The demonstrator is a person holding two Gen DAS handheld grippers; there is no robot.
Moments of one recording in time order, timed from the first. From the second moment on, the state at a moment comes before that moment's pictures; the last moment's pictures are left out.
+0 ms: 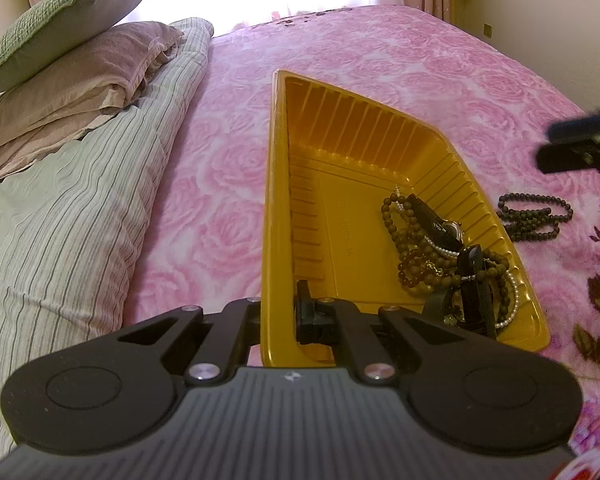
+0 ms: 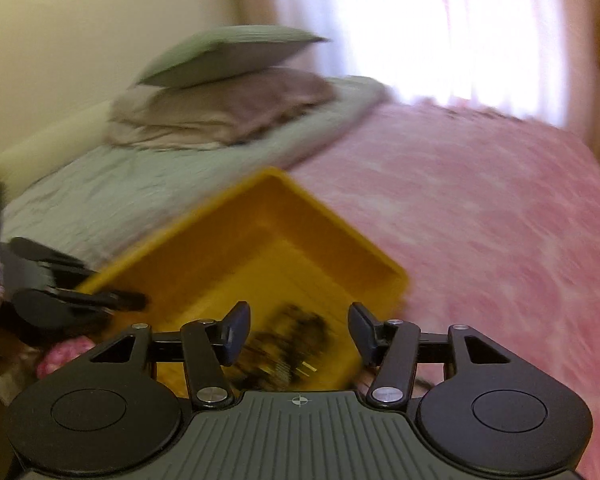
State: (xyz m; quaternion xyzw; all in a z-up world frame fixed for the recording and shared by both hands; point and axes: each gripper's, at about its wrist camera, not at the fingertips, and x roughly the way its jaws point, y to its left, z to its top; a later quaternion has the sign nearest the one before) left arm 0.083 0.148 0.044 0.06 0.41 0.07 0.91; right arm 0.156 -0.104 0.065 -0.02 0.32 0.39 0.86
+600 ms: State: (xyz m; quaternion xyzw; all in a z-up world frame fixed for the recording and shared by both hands) left arm 0.083 0.145 0.047 0.07 0.41 0.07 0.90; right arm 0.159 -0.189 -0.010 0.00 0.39 0.26 0.88
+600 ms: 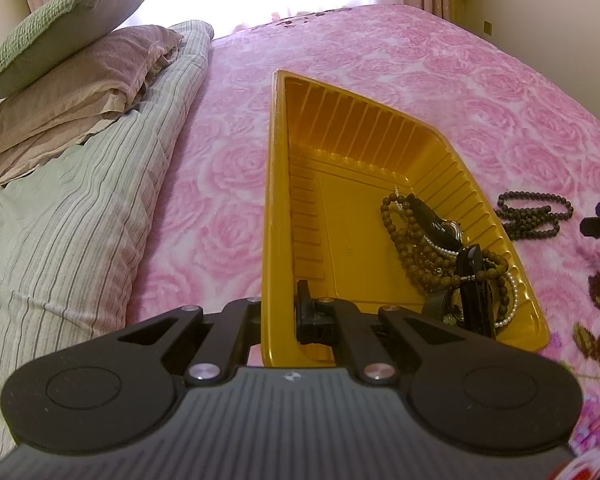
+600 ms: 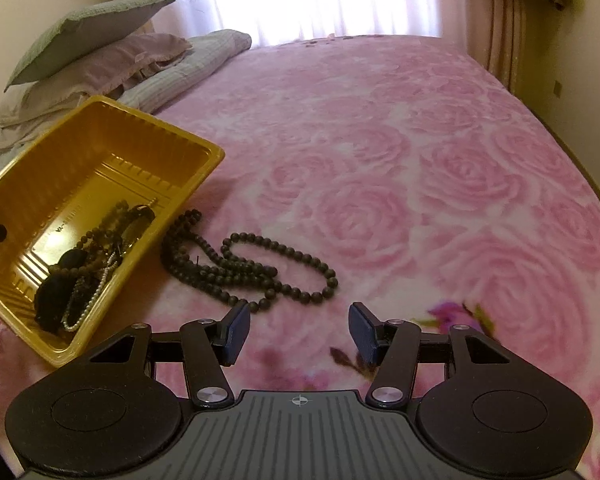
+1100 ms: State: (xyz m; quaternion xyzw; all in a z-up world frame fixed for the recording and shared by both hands) left arm 0.084 0.144 0.047 0.07 0.42 0.07 0.90; right arm 0.211 -0.170 -0.031 -0.03 0.41 0.24 0.88
